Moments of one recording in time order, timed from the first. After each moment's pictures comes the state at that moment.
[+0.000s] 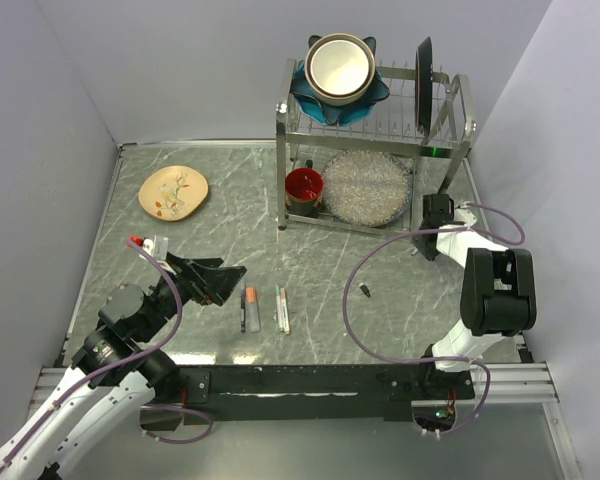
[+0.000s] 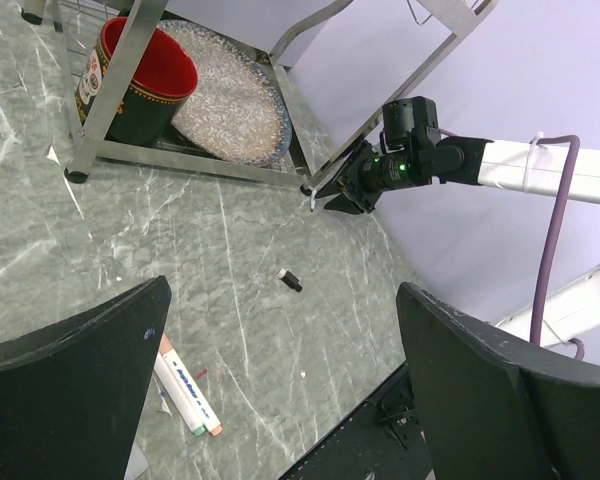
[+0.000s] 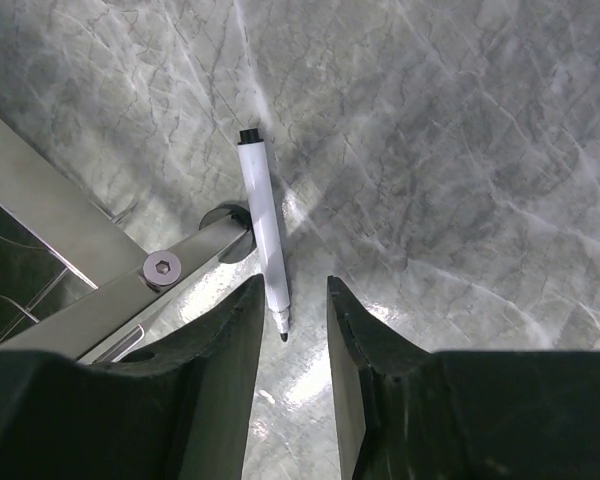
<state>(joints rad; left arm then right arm) -0.67 0.30 0.54 -0.21 -0.01 -0.67 -0.04 1.63 0.88 -0.29 0.32 0.83</state>
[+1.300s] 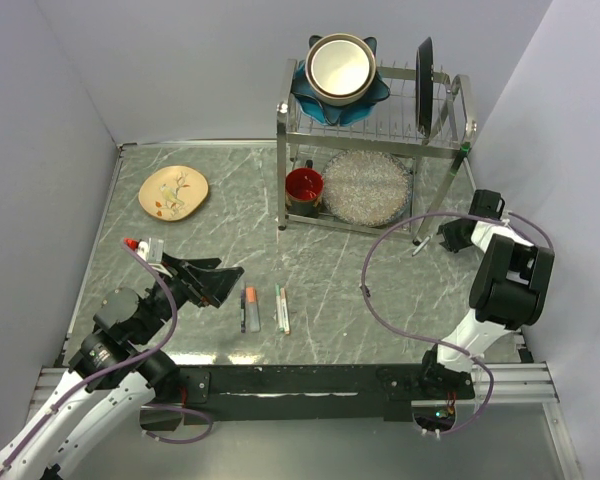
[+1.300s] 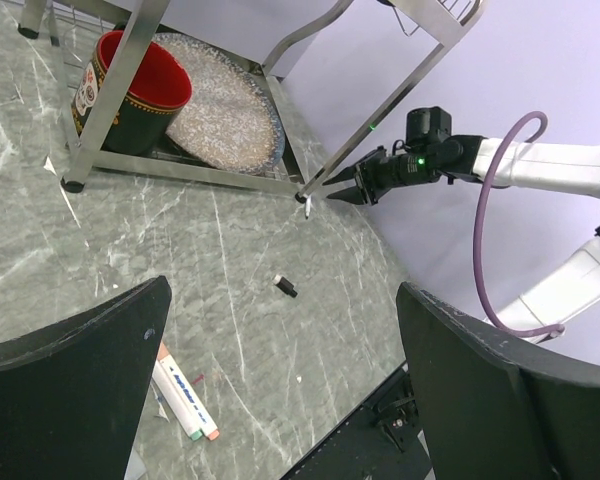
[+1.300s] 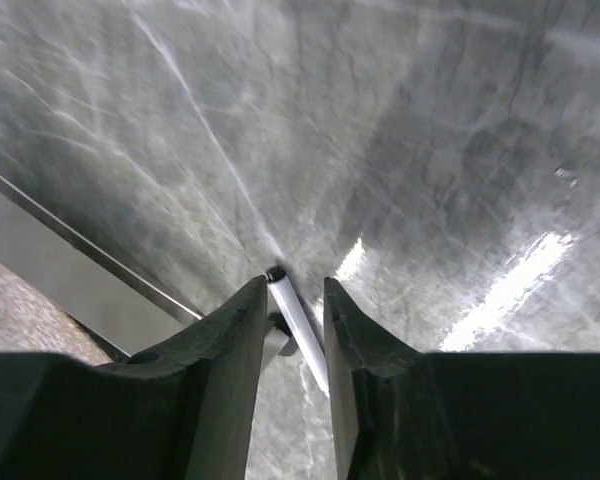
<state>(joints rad) -0.67 0.27 0.54 -0.21 -0.01 -0.66 -0.35 1.71 0.99 -0.27 -0.04 0.94</state>
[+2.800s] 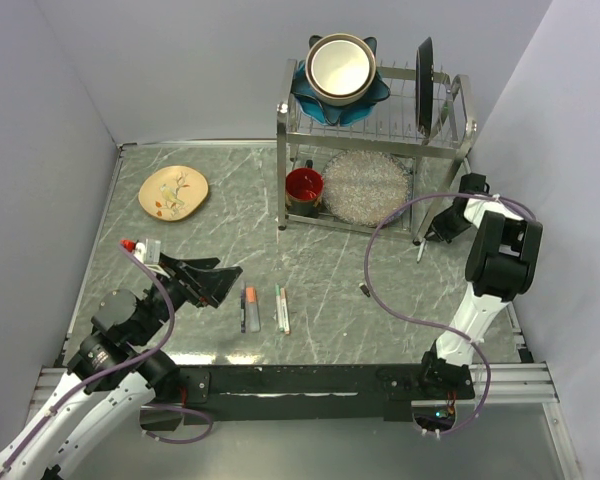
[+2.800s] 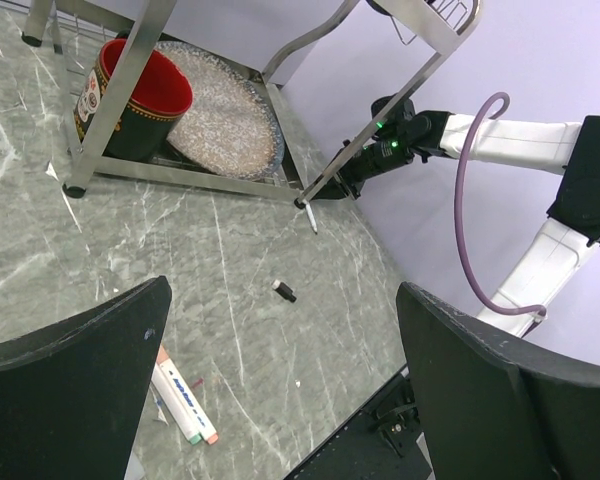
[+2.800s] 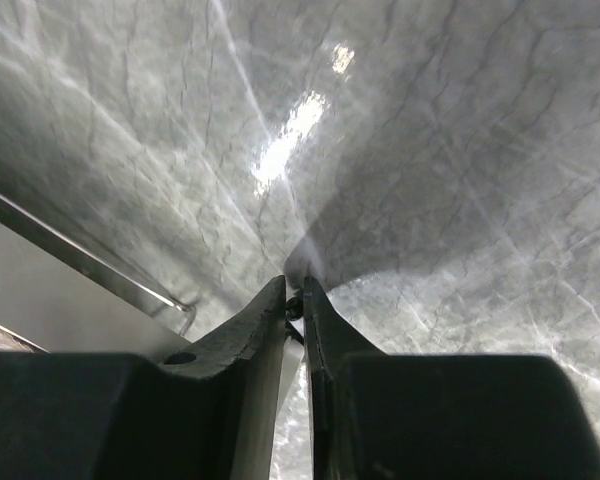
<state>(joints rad) -0.67 0.26 0.54 -0.21 -0.02 -0.67 -0.28 1.95 1.29 -0.54 -0.11 0.75</state>
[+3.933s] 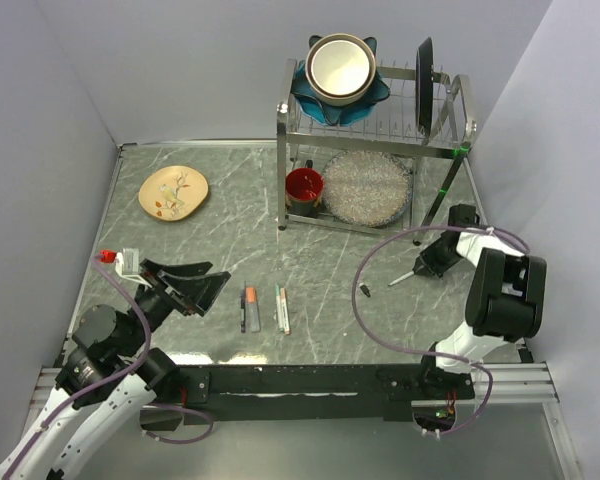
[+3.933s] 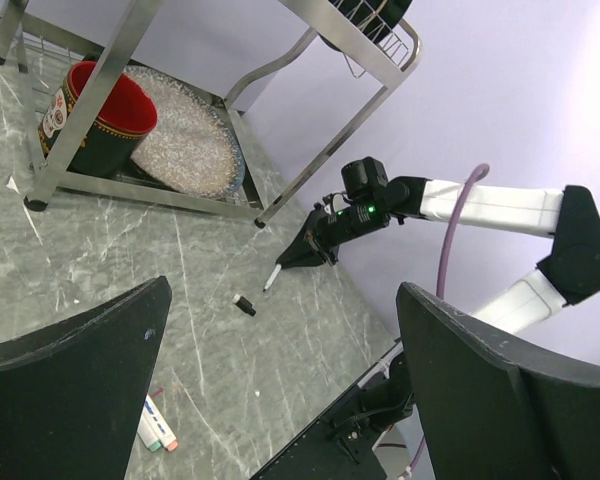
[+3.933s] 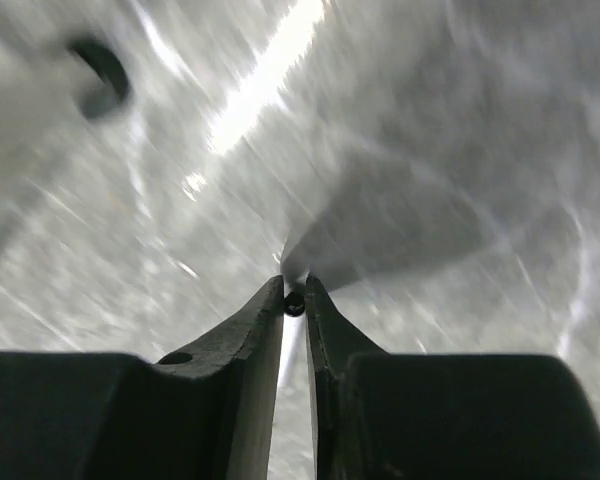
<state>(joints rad) -0.67 0.14 0.56 -0.25 -0.02 -0.74 -0.24 1.61 0.87 -0.53 -0.13 0.73</state>
